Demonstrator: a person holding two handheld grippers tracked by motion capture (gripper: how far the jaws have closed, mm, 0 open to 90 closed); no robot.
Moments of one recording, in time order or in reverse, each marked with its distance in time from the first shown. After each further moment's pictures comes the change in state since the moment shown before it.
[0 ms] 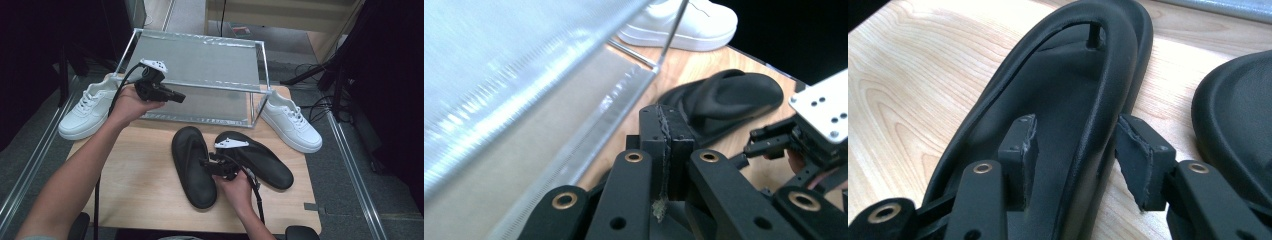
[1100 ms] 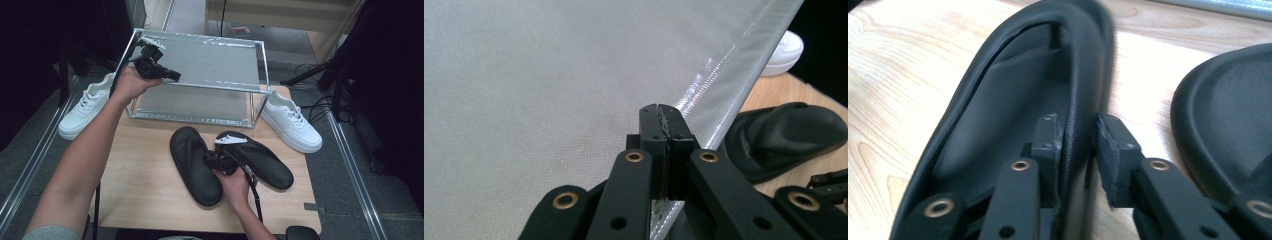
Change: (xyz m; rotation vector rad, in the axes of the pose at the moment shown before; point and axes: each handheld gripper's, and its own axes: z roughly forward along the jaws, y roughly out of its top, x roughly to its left) left arm 0.062 0.025 0.002 -0.002 0.106 -0.106; right arm -0.010 0.004 0.013 0.005 -0.049 0.043
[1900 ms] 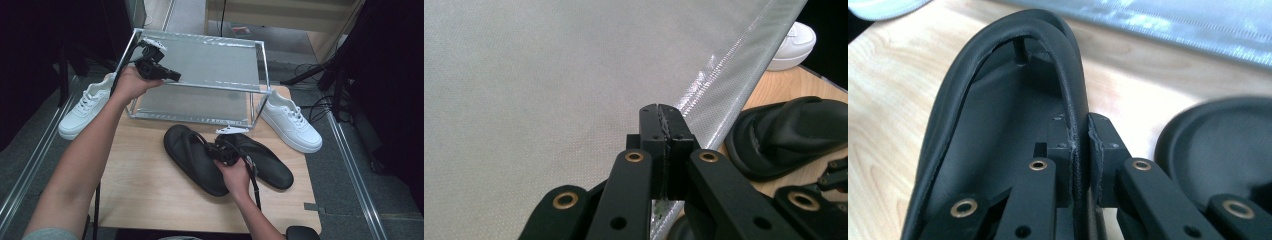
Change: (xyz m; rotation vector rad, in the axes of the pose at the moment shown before) left arm -0.005 0.001 0.000 0.016 0.039 0.042; right arm -0.005 0.027 -0.004 -0.017 0.015 -0.007
